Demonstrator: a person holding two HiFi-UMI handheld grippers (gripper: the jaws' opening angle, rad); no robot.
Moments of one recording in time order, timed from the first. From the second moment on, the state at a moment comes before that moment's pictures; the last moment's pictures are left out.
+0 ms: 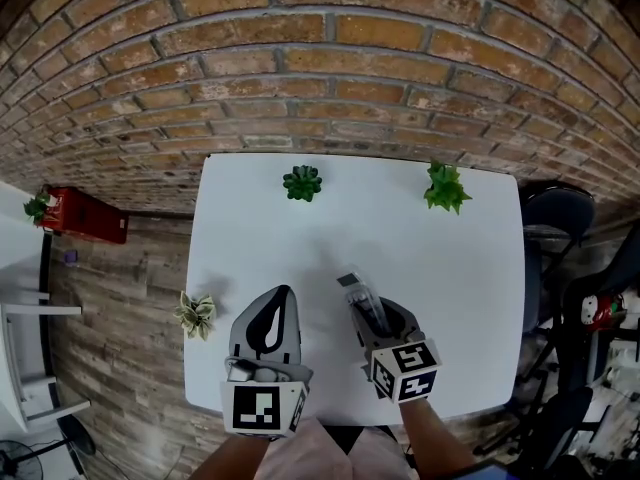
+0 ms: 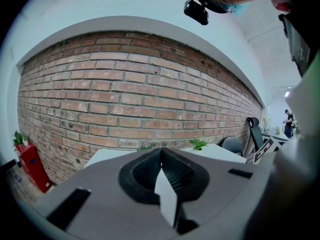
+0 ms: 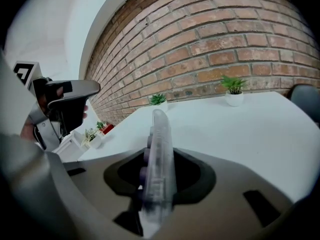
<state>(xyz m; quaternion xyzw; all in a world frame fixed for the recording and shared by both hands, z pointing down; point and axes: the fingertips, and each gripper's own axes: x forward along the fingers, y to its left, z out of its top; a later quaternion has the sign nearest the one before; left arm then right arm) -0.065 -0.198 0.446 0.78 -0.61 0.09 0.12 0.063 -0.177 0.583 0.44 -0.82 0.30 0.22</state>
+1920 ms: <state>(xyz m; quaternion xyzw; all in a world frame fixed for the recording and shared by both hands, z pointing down) -0.041 -0.203 0.428 0.80 -0.58 0.09 0.09 0.109 -0.172 0.598 0.44 -0.80 0.31 0.27</state>
